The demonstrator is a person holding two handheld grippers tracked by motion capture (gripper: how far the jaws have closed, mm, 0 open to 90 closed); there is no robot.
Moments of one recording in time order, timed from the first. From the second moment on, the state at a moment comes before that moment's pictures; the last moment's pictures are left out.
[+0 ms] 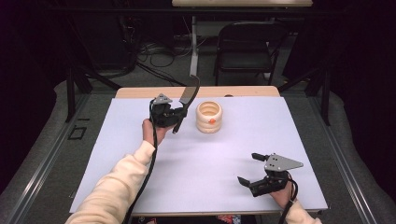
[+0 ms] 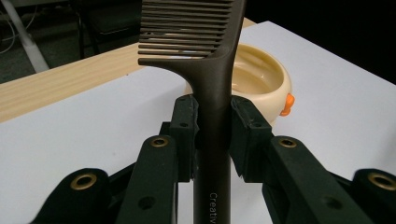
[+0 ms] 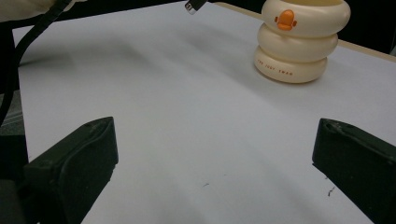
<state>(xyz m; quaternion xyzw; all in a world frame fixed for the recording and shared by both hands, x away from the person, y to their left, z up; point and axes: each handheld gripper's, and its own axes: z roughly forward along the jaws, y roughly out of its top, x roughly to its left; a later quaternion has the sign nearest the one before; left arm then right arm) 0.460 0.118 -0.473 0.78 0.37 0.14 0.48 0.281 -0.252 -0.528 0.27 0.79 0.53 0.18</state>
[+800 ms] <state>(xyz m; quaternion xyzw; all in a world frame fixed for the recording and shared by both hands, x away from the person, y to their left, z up) 0.468 0.105 -0.464 0.77 0.36 0.14 0.50 0.281 -0.253 -0.528 0.27 0.79 0.53 0.18</state>
